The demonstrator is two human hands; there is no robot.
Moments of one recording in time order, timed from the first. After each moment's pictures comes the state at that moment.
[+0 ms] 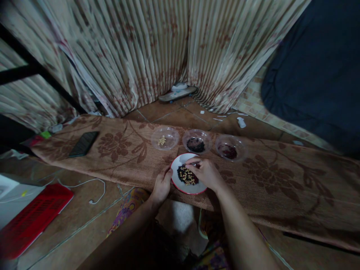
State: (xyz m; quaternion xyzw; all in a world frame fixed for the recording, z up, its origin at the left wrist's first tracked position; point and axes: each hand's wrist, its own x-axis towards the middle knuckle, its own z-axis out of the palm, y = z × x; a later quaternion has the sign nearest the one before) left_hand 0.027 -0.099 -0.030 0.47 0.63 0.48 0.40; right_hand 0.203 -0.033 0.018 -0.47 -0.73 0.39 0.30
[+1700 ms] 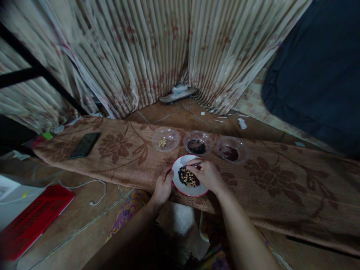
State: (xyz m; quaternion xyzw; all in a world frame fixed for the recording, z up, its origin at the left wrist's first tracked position) left_hand 0.026 -0.100 -0.026 0.47 0.65 0.45 0.40; right_hand 0.201 -0.033 0.020 -0.49 -0.73 0.38 0.28
